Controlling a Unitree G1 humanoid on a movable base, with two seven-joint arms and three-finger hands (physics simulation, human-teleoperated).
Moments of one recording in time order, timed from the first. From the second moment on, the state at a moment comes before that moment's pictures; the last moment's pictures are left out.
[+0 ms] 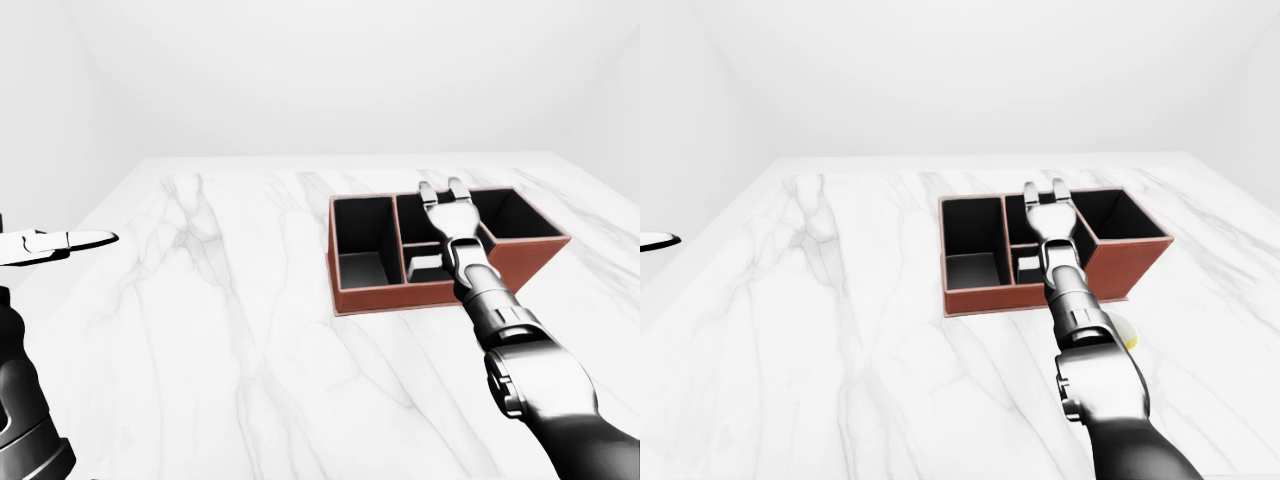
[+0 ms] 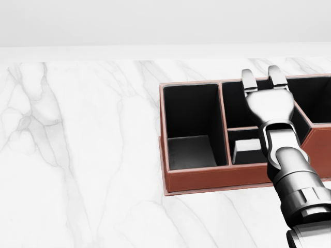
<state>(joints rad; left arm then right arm) -0.28 0.56 0.63 -0.26 -0.33 0.09 -0.12 -0.90 -0.35 0.07 1.10 -1.40 0.09 -0.24</state>
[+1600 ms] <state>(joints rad) -0.27 0.56 0.63 -0.28 -0.33 0.09 -0.14 -0.39 -0.40 -0.24 -0.13 -0.95 -0.04 0.39</state>
